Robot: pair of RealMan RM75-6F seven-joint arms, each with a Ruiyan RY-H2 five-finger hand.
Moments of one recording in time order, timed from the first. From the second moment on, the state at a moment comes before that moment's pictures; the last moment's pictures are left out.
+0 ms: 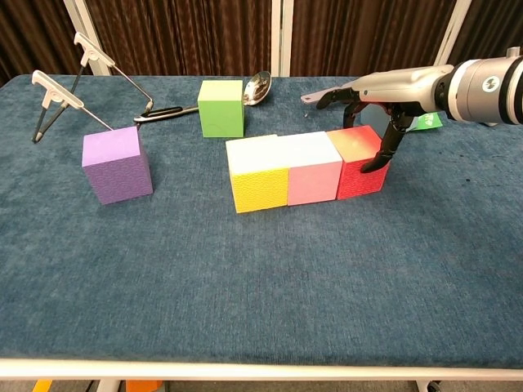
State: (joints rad) left arm -0.12 -1.17 -0.01 -1.55 1.49 1.41 0.01; right arm 0.97 -1.39 0.11 -1.45 -0.98 0.64 -0.26
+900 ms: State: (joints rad) left arm -0.12 -1.16 -0.01 -1.55 1.50 1.41 0.02; right arm 0.99 -1.34 0.08 -1.48 -0.96 0.59 -0.24
